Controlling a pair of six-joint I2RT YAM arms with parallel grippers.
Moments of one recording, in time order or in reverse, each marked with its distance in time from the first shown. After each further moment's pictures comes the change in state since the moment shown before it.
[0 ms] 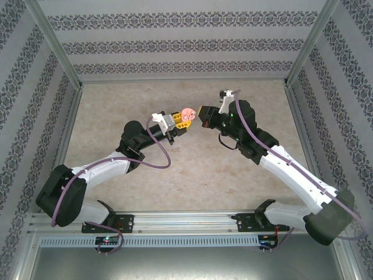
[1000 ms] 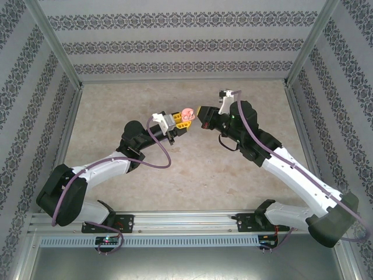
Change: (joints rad) left arm 0.000 0.005 0.000 0.001 0.000 0.000; right arm 0.041 -0.040 0.023 -0.029 0.037 -0.030
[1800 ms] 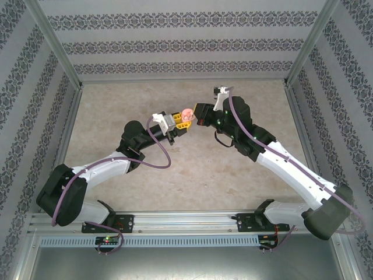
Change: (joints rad) left arm 0.000 0.000 0.000 0.000 0.010 0.000; right arm 0.026 0.077 0.063 -0.022 0.034 -0.024
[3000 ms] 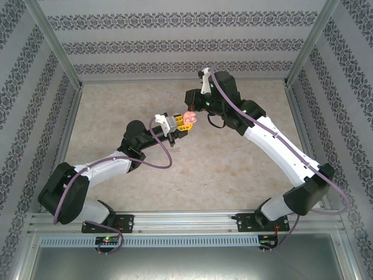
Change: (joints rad) left arm 0.000 0.023 0.000 -0.023 0.032 0.008; right arm -0.034 0.290 0.444 -0.342 -0.086 -0.128
